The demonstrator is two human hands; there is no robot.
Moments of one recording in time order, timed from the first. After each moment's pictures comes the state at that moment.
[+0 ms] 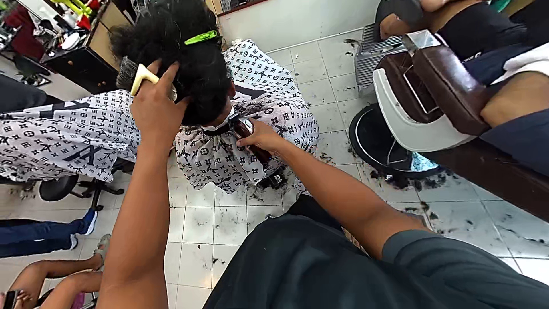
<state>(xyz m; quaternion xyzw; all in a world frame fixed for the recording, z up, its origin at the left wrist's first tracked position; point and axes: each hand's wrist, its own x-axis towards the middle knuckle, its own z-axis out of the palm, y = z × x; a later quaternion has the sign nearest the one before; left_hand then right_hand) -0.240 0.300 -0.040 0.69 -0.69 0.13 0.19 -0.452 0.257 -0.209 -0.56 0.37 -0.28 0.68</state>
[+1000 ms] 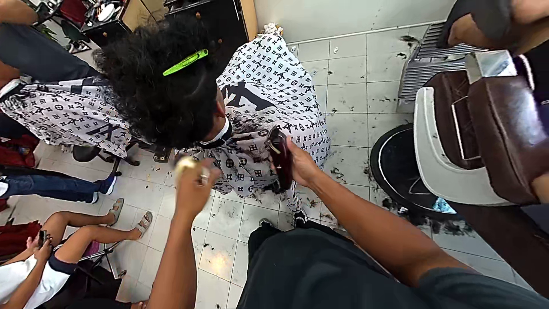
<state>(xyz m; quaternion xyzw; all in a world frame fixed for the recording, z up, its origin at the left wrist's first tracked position) -0.321 0.385 -0.151 0.71 -0.60 -0.11 0.35 -0.575 0.224 -0.242 -0.36 0.26 -0.28 0.85</state>
